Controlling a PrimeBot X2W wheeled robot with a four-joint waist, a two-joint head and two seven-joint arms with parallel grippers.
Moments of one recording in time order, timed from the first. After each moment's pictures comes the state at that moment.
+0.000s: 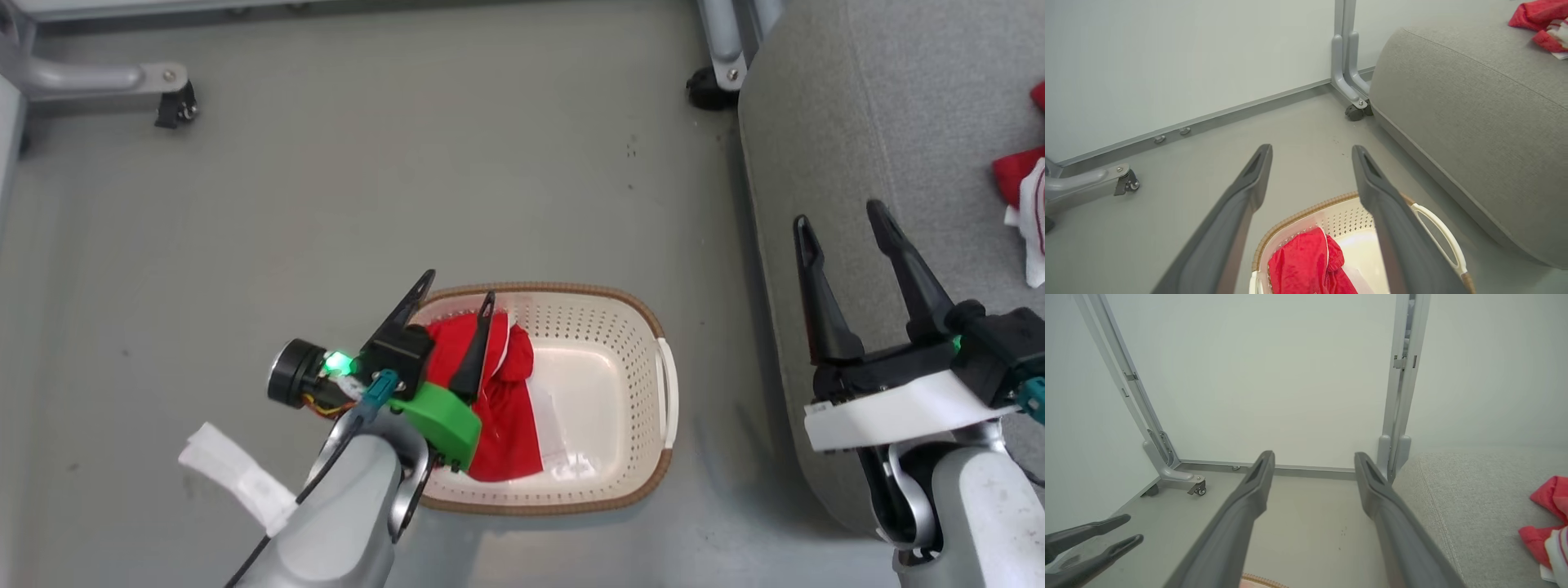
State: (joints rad) left arm -0.46 0.05 -0.49 0.58 -0.17 -0.02 -0.26; right arm -0.13 -0.12 0.05 -0.19 0.17 0.13 -0.08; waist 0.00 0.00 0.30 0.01
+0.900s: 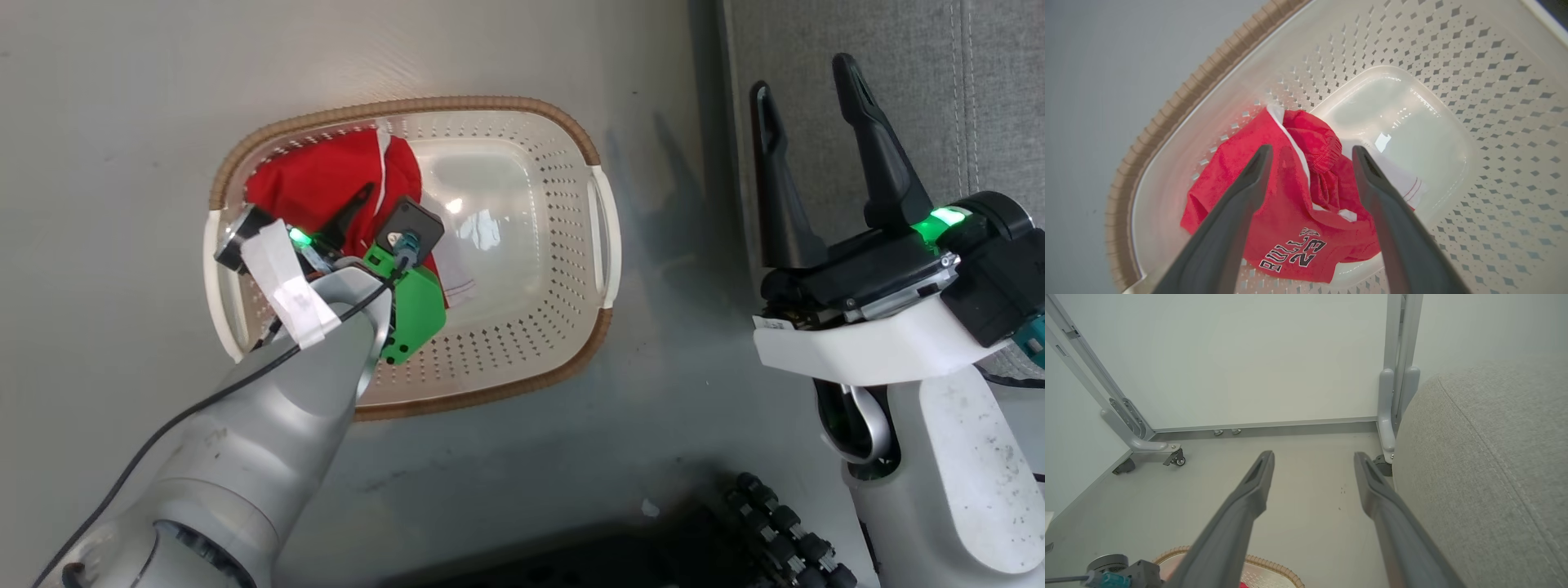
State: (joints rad) left arm -0.98 0.05 -0.92 1.18 -0.27 0.10 -0.13; right arm -0.38 -0.11 0.18 -0.18 0.23 0.13 -0.22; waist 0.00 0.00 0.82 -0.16
